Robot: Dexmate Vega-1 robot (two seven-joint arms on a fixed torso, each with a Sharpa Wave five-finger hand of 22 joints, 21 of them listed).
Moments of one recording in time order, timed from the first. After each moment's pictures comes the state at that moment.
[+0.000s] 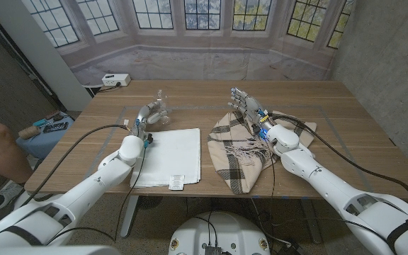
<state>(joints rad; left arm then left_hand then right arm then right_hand) 0.76 0.57 0.51 -1.12 -0.13 -0.32 0.38 0.95 0.02 0.32 -0.16 0.20 0.51 0.01 0.23 0.21 0.39 -0.07 0.22 0.38 0.38 -0.03 0.21 0.20 0.30 -0.02 0.23 0.19 -0.71 -0.38 -0.54 -1.15 0.52 0.41 0.19 0.30 0.11 0.27 -0.13 0.19 0.15 0.00 0.20 0.19 0.12 0.01 0.20 0.19 0.10 0.02 0.21 0.20 0.41 -0.01 0.19 0.17</state>
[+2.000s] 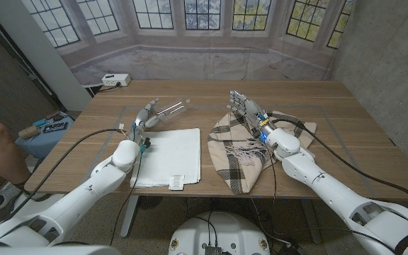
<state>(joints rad) 0.86 0.62 0.46 -1.22 -0.18 -0.35 0.32 0.95 0.05 0.27 -0.14 0.18 0.18 -0.20 0.18 0.19 0.07 0.05 0.18 0.27 0.10 0.12 0.17 0.17 0.17 0.06 0.20 0.18 -0.76 -0.41 -0.54 -1.23 0.51 0.40 0.17 0.30 0.11 0.27 -0.13 0.19 0.16 -0.01 0.20 0.19 0.12 0.01 0.20 0.19 0.10 0.02 0.21 0.20 0.41 -0.01 0.19 0.17</state>
